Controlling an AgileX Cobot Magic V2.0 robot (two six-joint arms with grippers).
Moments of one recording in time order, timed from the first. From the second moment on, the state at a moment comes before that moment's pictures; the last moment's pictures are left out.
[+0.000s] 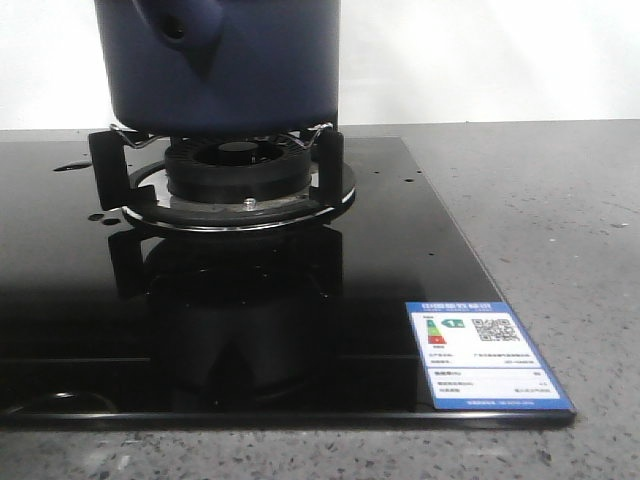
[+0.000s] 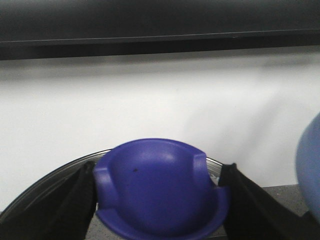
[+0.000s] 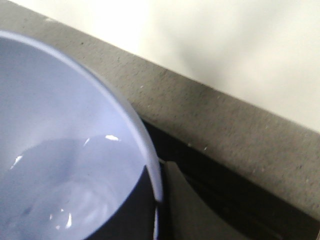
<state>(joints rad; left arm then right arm) -0.05 1.04 -1.06 -0.41 0.18 0.42 0.44 1.95 -2.23 0.25 0.96 -0.10</state>
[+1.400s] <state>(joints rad) -0.05 1.04 -1.06 -0.46 0.19 0.42 0.52 1.58 -1.20 0.04 -0.71 -0.12</state>
